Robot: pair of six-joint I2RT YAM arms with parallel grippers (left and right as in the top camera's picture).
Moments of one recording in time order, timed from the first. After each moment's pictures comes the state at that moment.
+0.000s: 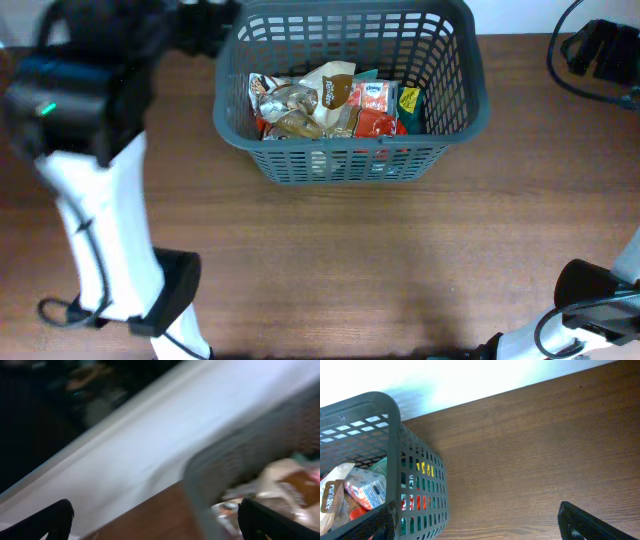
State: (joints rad) left arm -0.19 2.00 2.99 -1.38 -0.11 0.46; right arm -0.39 1.84 2.32 -1.34 -0.34 -0.03
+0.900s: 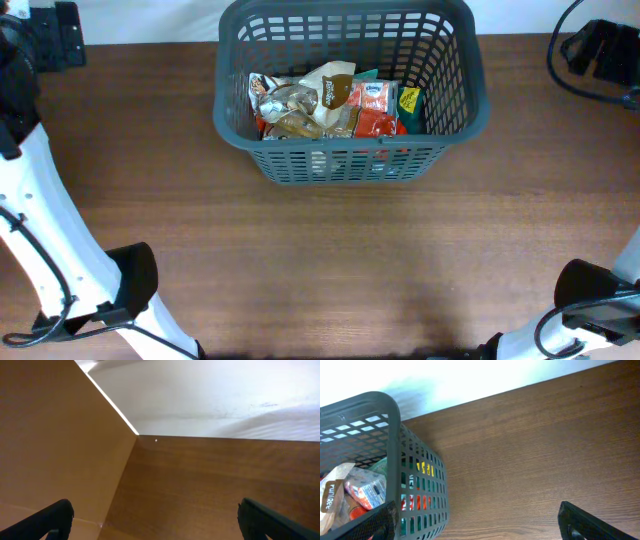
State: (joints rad) left arm 0.20 1.99 2.95 -1.50 -0.27 0.24; right arm -0.39 1.84 2.32 -1.34 -0.34 -0.03
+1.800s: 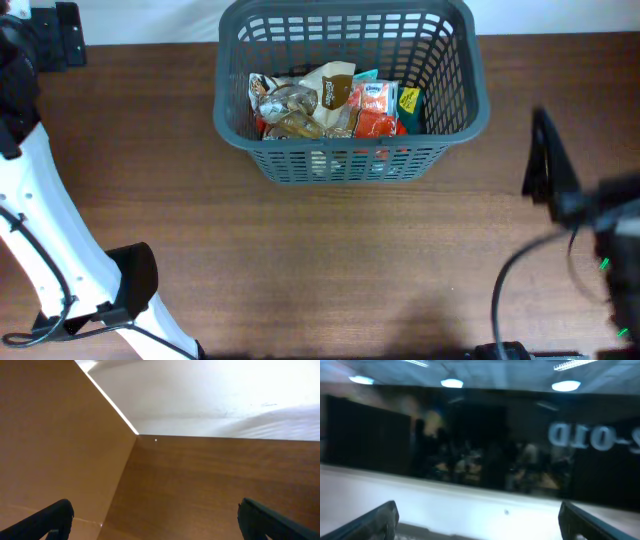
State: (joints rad) left arm 0.20 1.99 2.95 -1.51 -0.27 0.24; right arm 0.08 0.68 1.22 -0.17 -0.14 -0.05
